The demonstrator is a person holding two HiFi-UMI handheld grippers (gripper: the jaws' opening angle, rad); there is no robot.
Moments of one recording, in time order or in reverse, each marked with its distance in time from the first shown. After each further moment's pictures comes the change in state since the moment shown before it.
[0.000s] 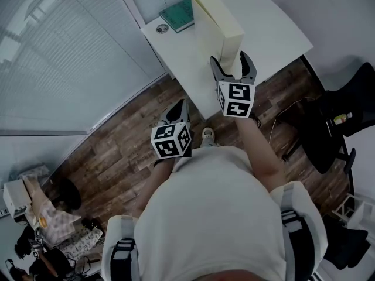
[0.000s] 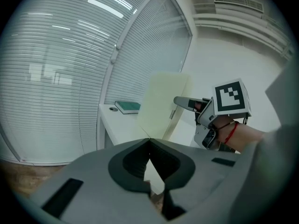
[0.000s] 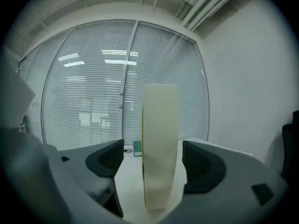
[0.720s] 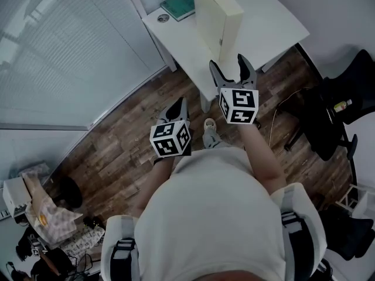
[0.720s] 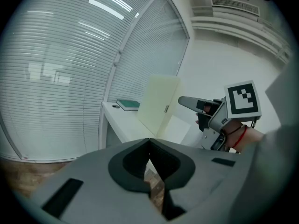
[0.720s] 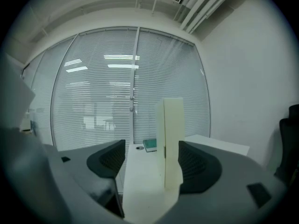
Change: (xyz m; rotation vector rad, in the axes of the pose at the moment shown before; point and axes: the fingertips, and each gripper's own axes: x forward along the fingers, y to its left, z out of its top) left arm -0.062 0.002 -0.033 0.006 0.001 -0.026; right arm -0.086 0.046 -0.008 0.038 -0.017 0.040
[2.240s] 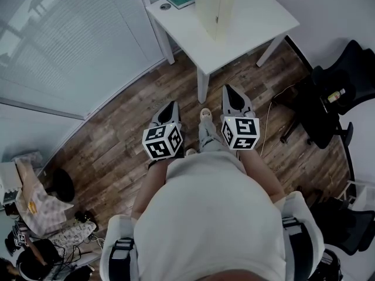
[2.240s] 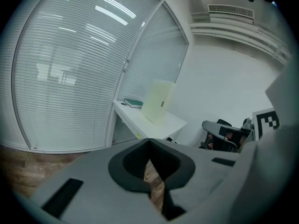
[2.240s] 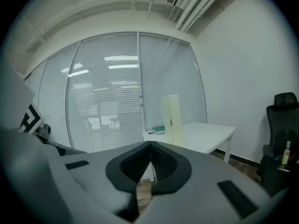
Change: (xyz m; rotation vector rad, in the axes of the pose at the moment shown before) left arm -0.127 -0.009 -0.076 -0.025 -0.035 0.037; right arm -0.194 0.059 -0.069 0.076 0.060 0.032
